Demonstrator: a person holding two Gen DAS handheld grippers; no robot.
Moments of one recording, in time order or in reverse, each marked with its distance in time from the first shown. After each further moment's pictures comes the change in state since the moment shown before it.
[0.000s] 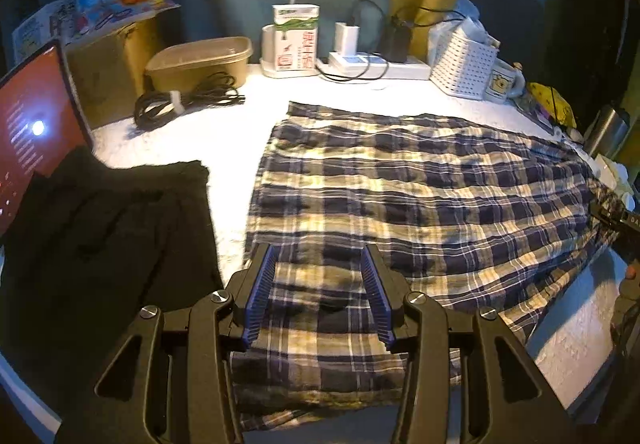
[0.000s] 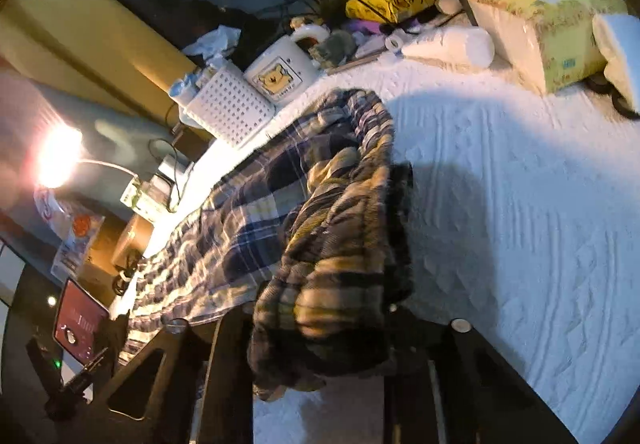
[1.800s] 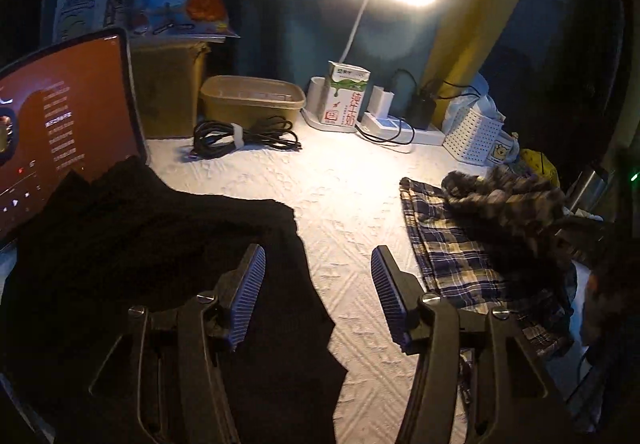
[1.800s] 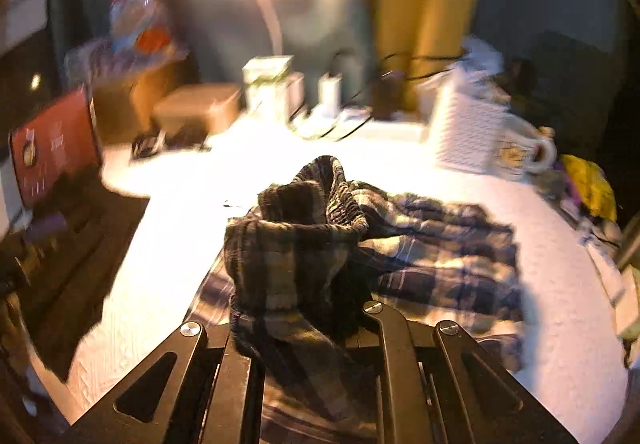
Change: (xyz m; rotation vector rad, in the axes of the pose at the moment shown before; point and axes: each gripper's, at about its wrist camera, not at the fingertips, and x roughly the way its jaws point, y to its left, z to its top) left arm -0.035 0.108 -0.008 -0.107 -0.182 -0.099; right arm 0.083 0.276 -0.086 -0.790 0.116 -0.135
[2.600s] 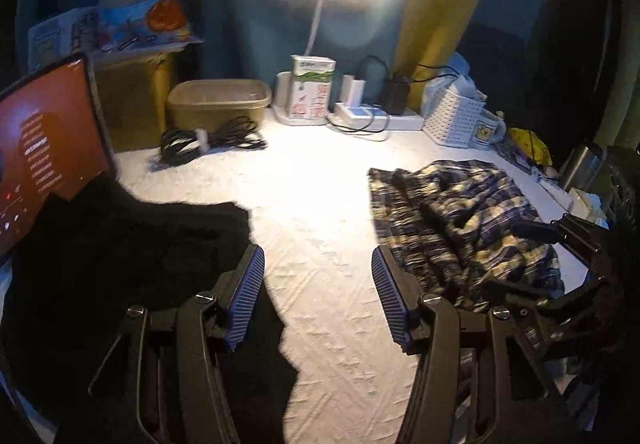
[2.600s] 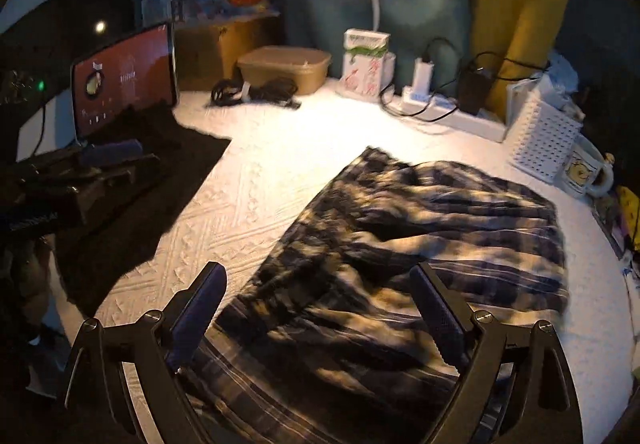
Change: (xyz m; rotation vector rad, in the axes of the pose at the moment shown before) left arm 0.007 -0.052 0.007 0.088 0.037 -0.010; right arm -0.019 0.029 -0.020 -0.144 0.019 0.178
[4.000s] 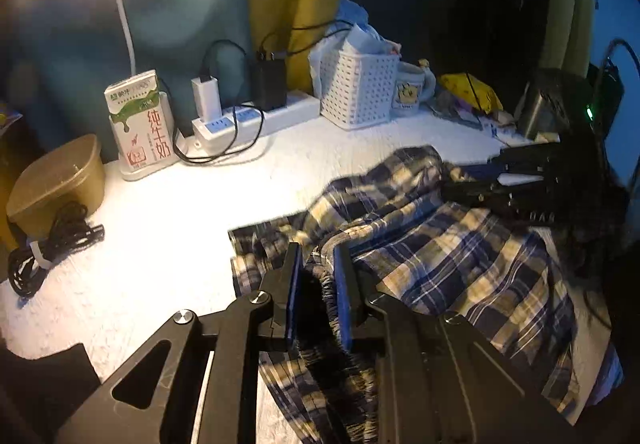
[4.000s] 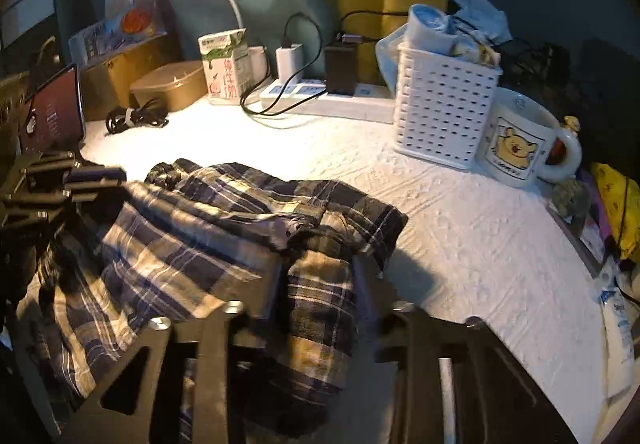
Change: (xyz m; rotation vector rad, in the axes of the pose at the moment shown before) left arm 0.123 -0.100 0.060 0.290 0.072 -0.211; right arm 0.043 -0.184 0.001 0.058 0.008 -0.028
